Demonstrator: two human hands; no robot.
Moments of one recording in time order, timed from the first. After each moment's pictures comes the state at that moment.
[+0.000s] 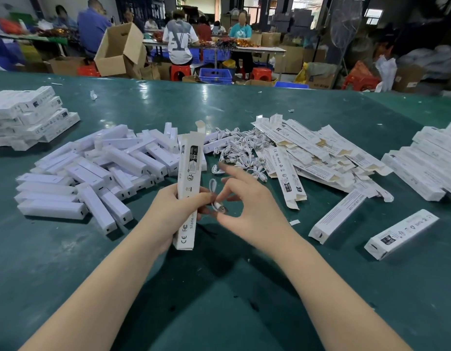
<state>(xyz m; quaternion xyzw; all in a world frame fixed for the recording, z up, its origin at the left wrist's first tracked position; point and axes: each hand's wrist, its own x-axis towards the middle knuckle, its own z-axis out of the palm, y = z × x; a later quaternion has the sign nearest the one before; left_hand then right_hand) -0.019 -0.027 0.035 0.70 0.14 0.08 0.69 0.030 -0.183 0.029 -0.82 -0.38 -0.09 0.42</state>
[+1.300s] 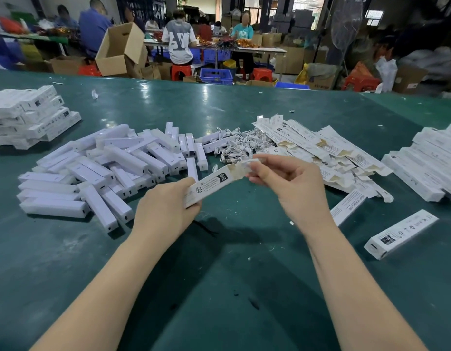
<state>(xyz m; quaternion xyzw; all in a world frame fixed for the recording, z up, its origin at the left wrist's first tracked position) -0.019 -0.012 0.022 0.95 0.08 0.25 0.18 0.040 -0.213 0.060 -0.63 -0.23 -0.03 0.74</state>
